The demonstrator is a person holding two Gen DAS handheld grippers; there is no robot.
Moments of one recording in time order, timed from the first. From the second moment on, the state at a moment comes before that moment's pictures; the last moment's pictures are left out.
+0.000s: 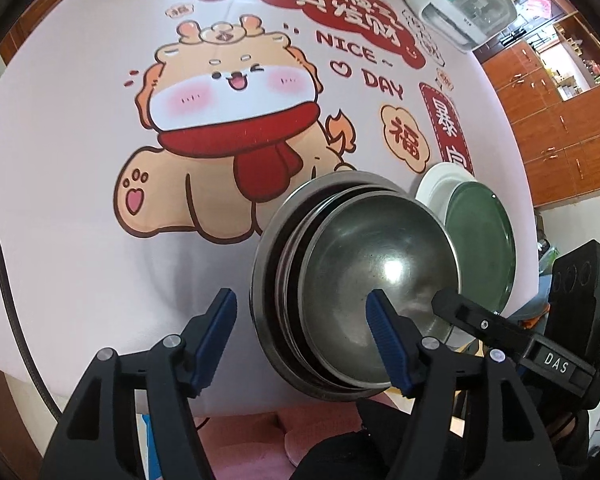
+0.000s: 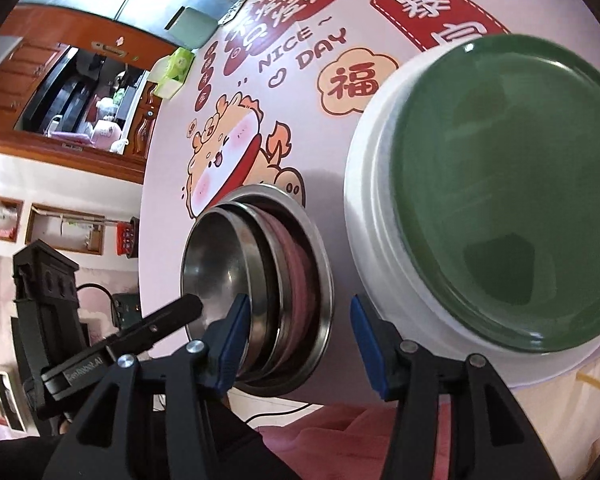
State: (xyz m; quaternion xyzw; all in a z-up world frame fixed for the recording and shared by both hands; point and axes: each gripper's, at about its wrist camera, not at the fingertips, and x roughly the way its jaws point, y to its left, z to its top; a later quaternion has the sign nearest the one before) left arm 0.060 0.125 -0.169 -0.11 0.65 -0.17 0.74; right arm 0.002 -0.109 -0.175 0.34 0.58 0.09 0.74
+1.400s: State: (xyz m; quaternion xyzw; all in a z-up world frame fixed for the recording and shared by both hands) left arm 0.065 0.140 -0.169 -0.11 0.64 -0.18 0.74; right arm 0.007 -0.100 -0.176 0.36 0.56 0.11 0.74
